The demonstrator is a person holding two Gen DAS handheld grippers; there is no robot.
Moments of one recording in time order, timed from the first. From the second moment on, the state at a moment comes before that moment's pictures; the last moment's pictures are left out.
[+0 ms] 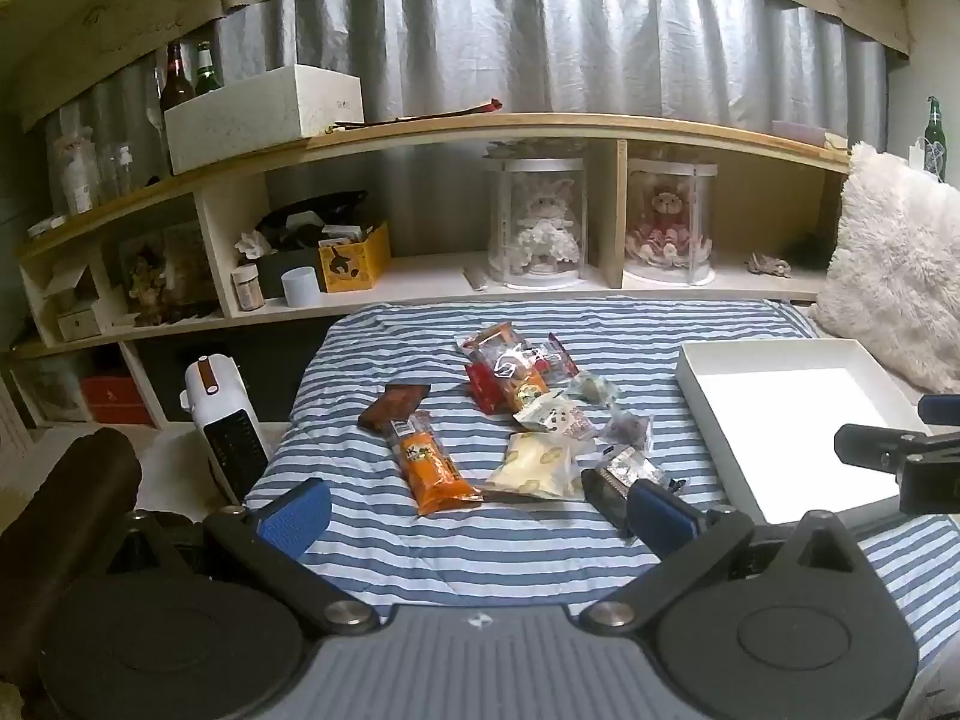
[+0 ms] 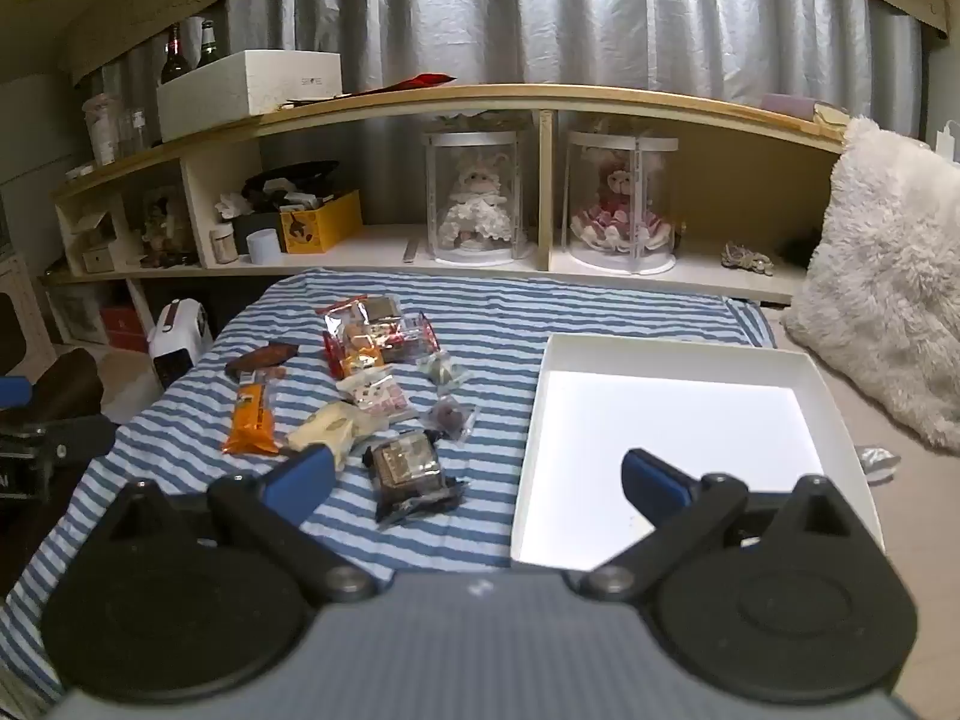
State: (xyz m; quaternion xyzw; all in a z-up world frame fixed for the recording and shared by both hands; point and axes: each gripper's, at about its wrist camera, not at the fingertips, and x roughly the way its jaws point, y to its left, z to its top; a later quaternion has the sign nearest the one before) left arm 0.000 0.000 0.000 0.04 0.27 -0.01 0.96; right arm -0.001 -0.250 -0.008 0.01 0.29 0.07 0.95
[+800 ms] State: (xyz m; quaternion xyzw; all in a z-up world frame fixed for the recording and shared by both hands) left arm 0.000 -0.002 -0.009 0.04 0.28 -0.01 0.96; right arm 0.000 -0.247 -0.011 0.00 0.30 0.07 0.95
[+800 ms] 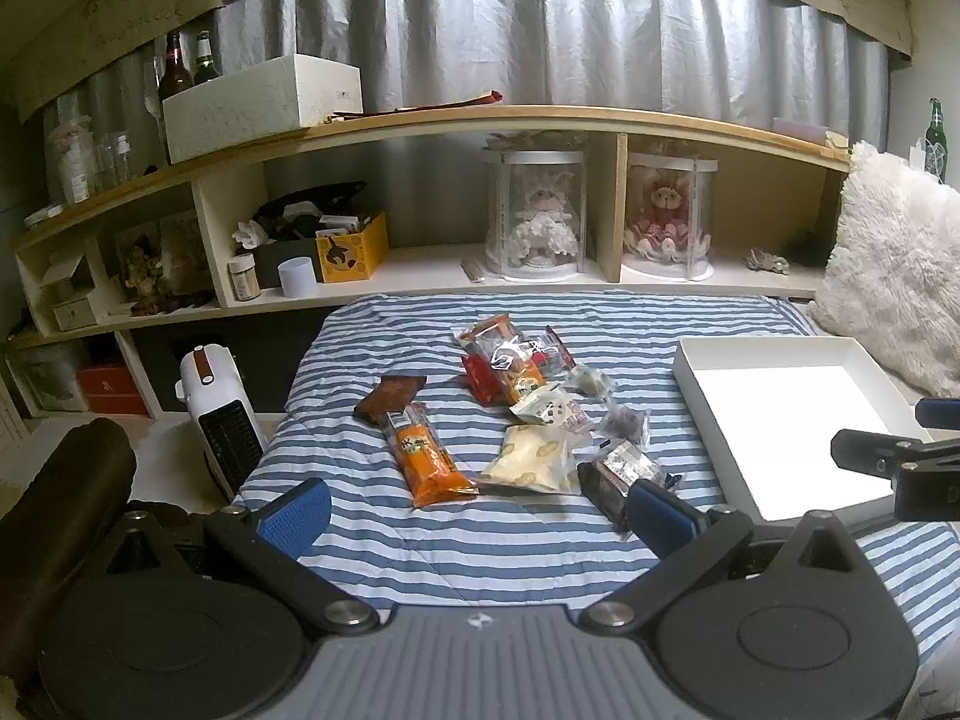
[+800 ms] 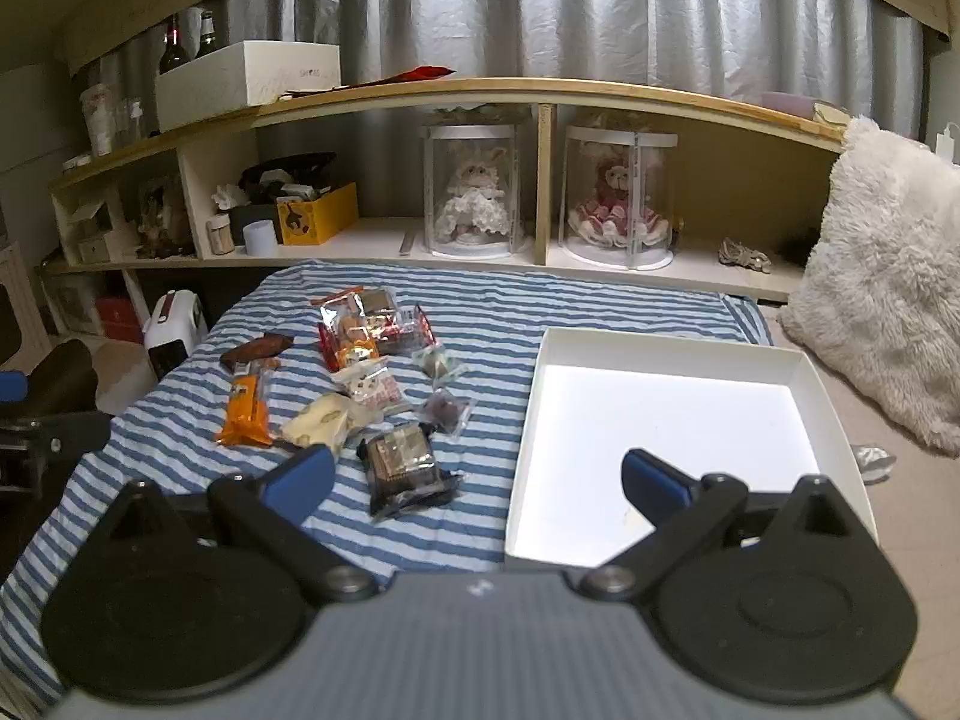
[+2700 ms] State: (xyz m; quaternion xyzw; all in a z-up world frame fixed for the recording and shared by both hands) left arm 0.003 -0.003 -0.013 0.04 0.29 -0.01 0.96; right arm 0.002 -0.249 -0.011 0.00 0.31 0.08 0.95
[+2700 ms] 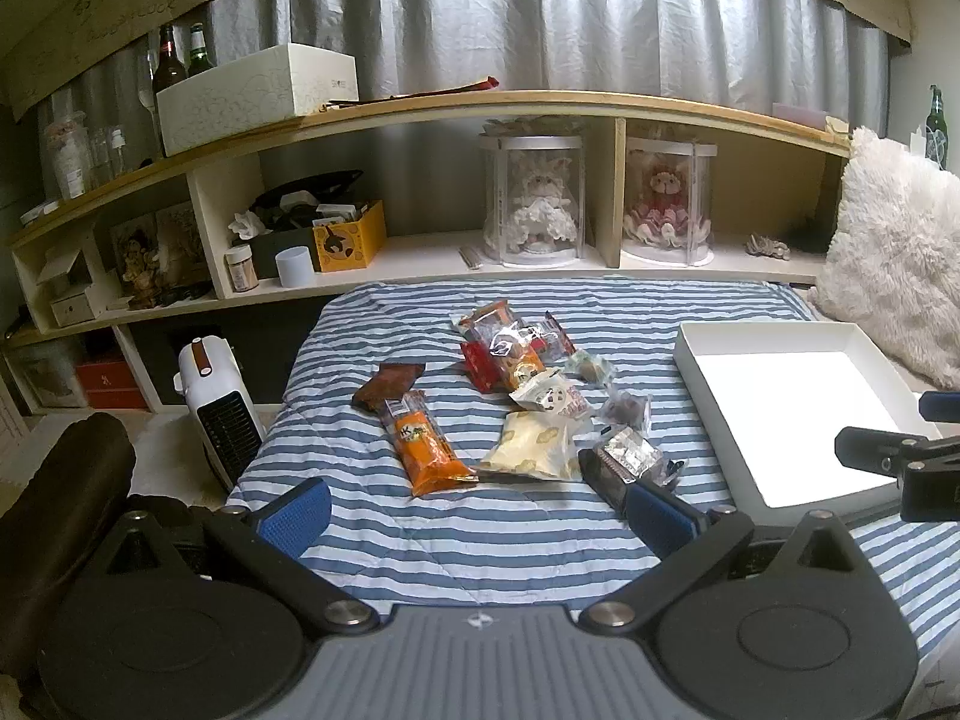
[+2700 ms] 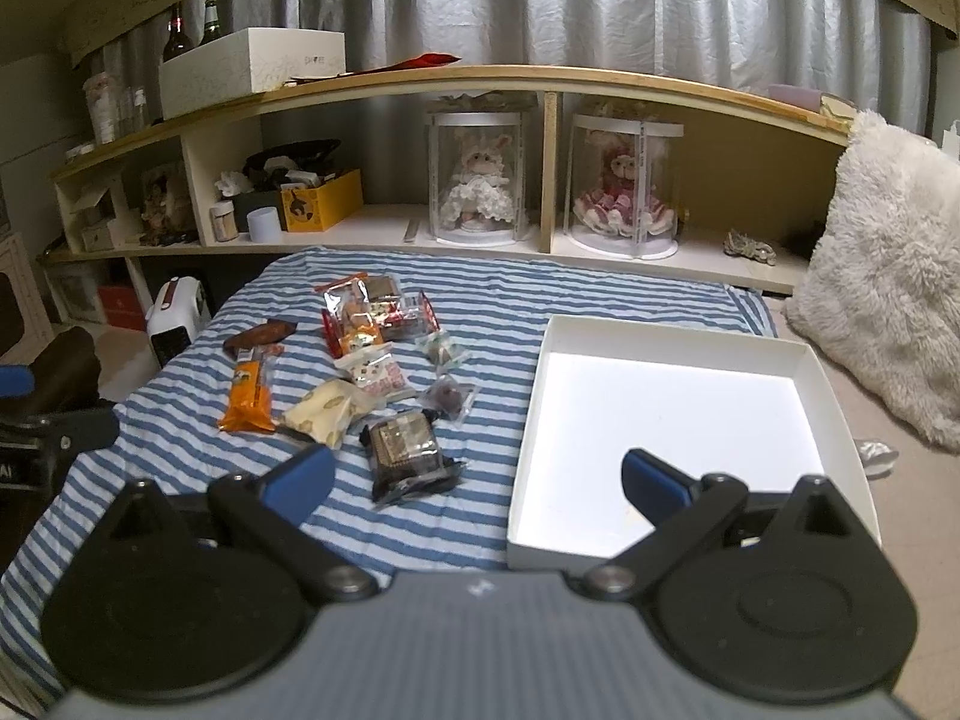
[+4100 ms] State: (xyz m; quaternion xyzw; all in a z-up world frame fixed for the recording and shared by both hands) left arm 0.098 0.045 -0.052 -0.11 0.39 0.10 0.91; right arm 0.108 -0.213 -0.069 -0.05 0.28 0.15 0.95
